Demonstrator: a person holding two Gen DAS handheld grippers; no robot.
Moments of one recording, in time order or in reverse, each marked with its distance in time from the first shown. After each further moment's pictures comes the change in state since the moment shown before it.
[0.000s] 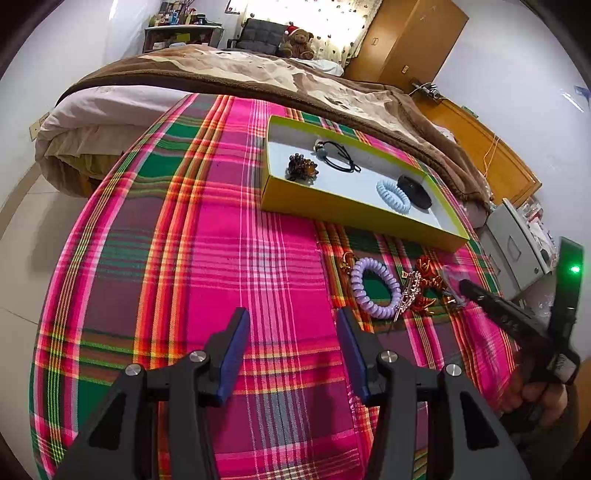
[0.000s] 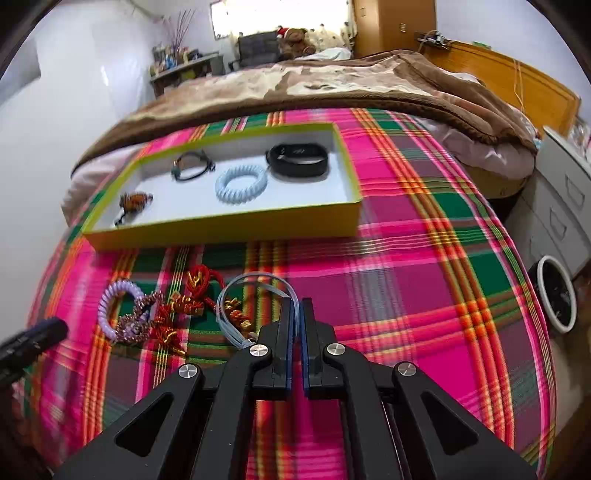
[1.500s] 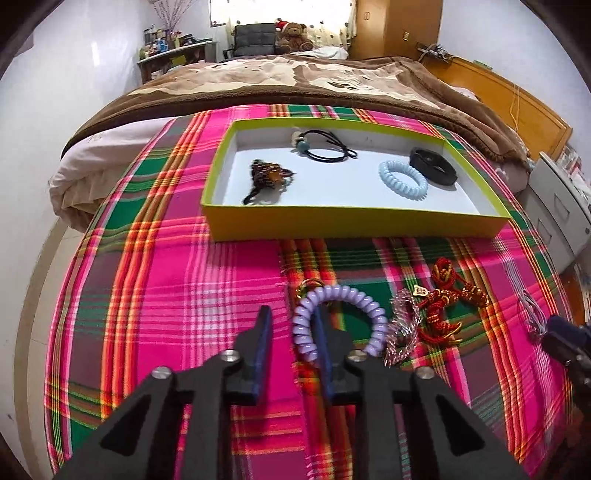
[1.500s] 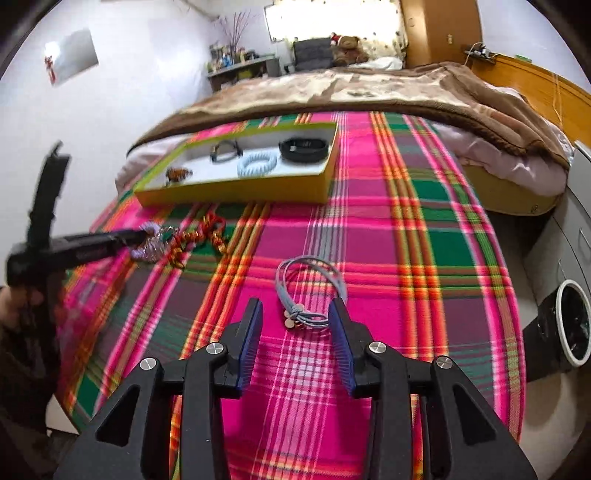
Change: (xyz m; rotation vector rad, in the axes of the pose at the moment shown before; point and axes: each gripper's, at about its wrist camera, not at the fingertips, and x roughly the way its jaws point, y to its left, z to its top) left arm 0.037 -0.058 0.017 0.162 0.017 0.247; right arm -0.027 -0.048 -0.033 -0.188 0.030 0.176
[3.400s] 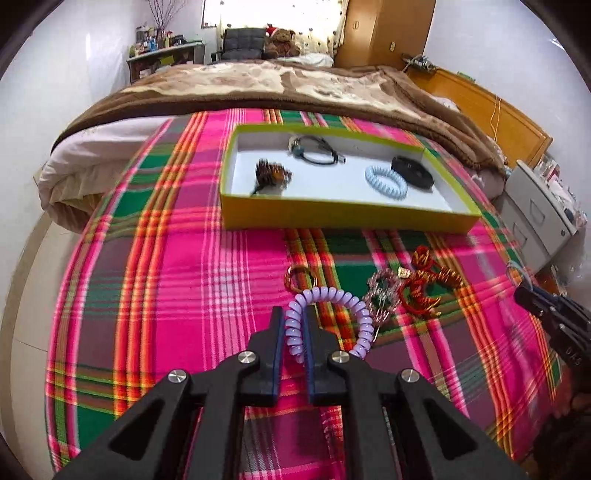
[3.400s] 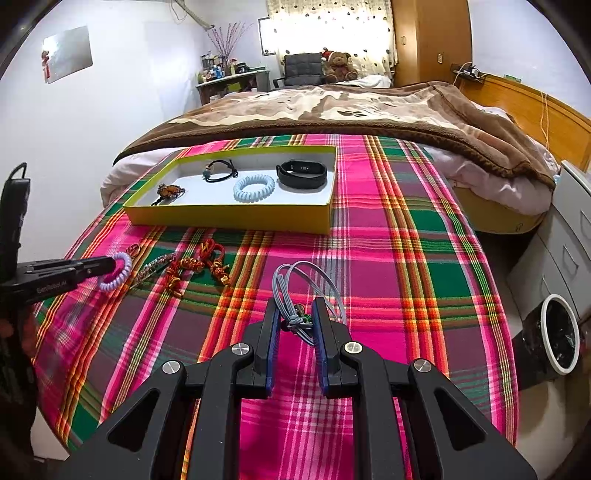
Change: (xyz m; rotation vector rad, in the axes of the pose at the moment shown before) left arm -0.027 0.020 -0.013 -0.011 -0.039 -0.114; right arm -0.009 0.015 0.014 0.006 -0.096 -0.076
